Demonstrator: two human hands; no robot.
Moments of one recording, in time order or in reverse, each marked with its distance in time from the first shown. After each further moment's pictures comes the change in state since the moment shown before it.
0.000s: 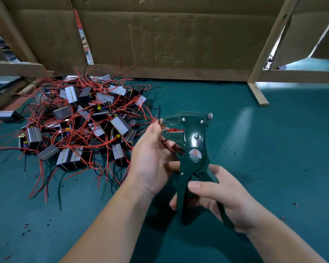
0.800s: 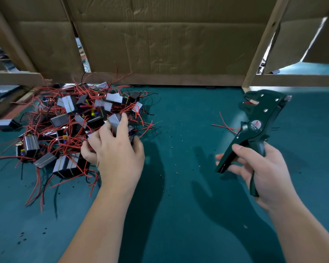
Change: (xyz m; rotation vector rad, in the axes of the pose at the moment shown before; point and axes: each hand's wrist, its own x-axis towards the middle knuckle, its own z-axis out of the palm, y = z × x) left_hand 0.013 0.013 -0.043 1.724 0.764 0.555; right_hand -0.005 -0.029 -0.059 -0.100 0.606 -0.379
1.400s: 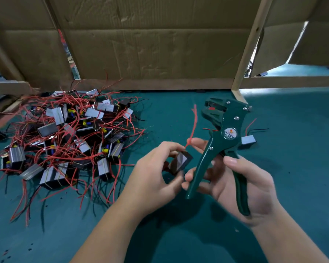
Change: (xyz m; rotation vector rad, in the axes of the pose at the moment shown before) left_hand -0.032 0.030 -0.003 -0.757 -0.390 0.644; right_hand -0.015 -0.011 0.023 0.556 -0.588 0.240
